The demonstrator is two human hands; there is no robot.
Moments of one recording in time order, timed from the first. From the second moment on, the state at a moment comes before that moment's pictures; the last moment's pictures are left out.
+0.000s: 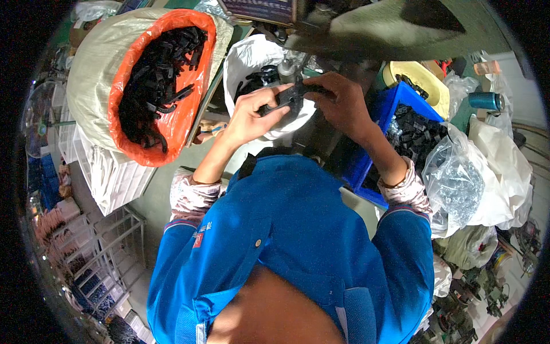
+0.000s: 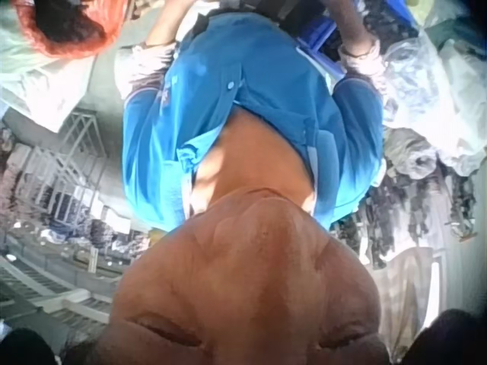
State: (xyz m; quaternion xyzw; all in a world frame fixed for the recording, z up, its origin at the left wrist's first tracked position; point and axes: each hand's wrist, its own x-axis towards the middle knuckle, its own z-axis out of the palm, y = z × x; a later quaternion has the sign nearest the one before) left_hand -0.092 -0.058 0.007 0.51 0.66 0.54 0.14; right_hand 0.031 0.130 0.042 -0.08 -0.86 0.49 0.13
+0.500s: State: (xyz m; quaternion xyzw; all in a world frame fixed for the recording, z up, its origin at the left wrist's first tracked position) left_hand -0.177 -0.044 0.038 0.67 0.63 0.39 0.02; right_hand -0.011 0.113 0.013 -0.10 -0.90 0.34 0.27
